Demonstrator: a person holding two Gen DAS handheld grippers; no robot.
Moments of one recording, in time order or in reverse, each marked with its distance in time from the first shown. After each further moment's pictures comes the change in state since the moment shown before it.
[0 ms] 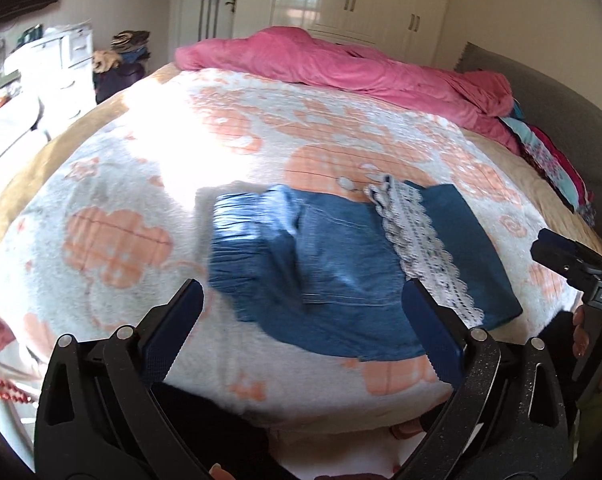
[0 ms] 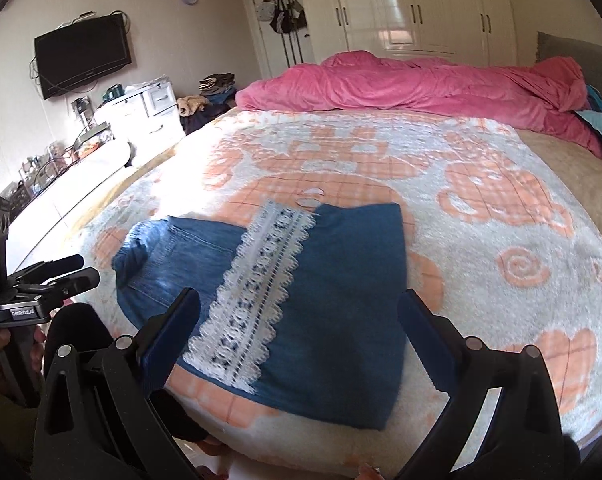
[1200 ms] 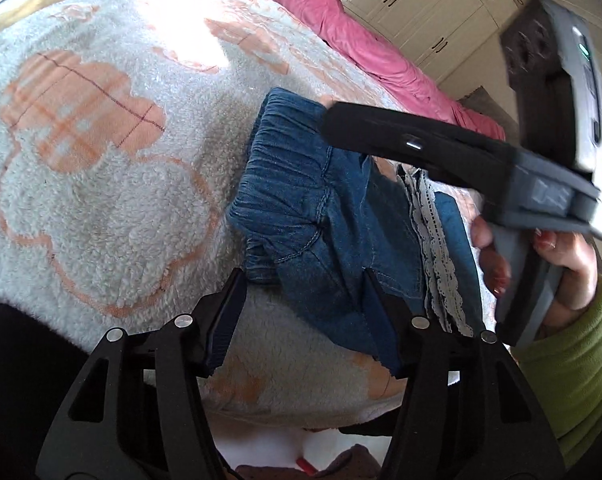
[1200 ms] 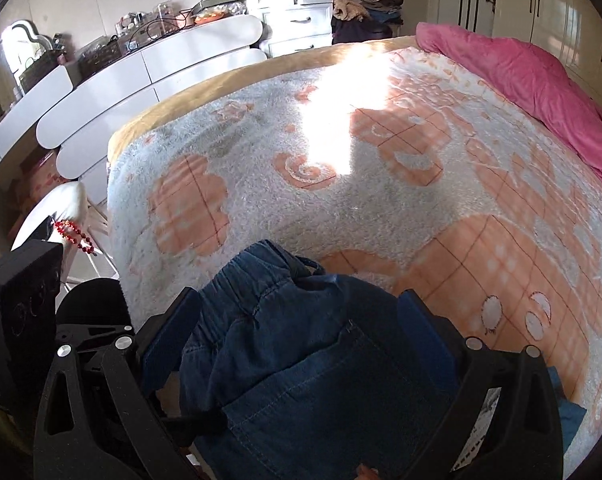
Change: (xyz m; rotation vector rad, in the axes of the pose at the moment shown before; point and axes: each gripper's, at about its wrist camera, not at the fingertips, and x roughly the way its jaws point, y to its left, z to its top) left arm 0.062 0.057 -0.037 -0.340 0.141 -0.272; right arm 0.191 0.190 0.079 -0.469 0.342 0.326
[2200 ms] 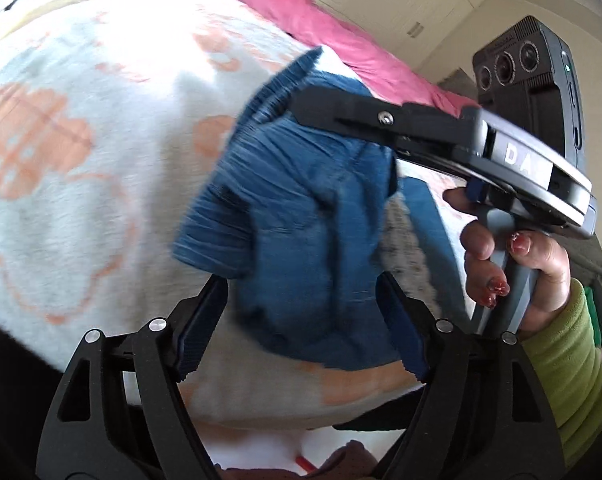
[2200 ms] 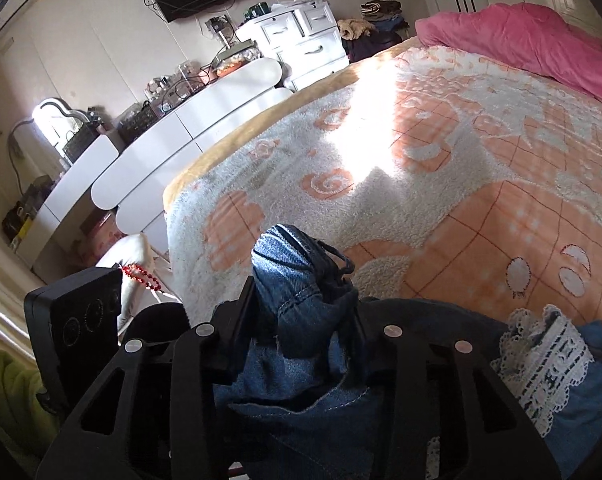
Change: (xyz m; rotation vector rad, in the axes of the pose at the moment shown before) left arm 0.010 -0.055 0.003 0.107 0.025 -0.046; right arm -0.047 -0.041 -0.032 0.186 -0.151 0.272
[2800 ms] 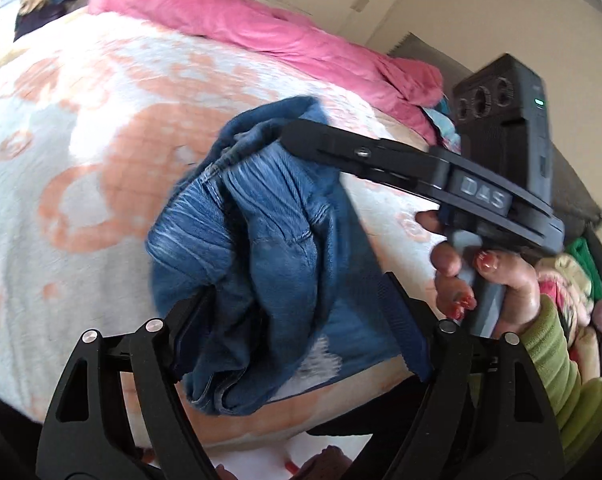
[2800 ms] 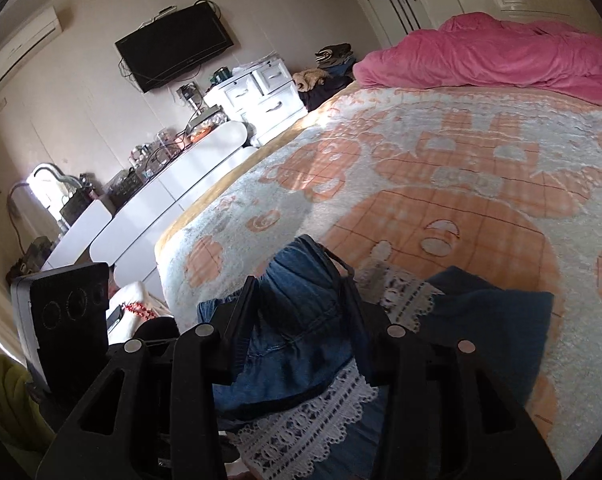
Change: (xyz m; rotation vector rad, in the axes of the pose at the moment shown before) left arm 0.050 -0.111 0.031 0.189 0.046 -0.063; right arm -0.127 -0.082 -0.055 0.156 -0.209 -0.049
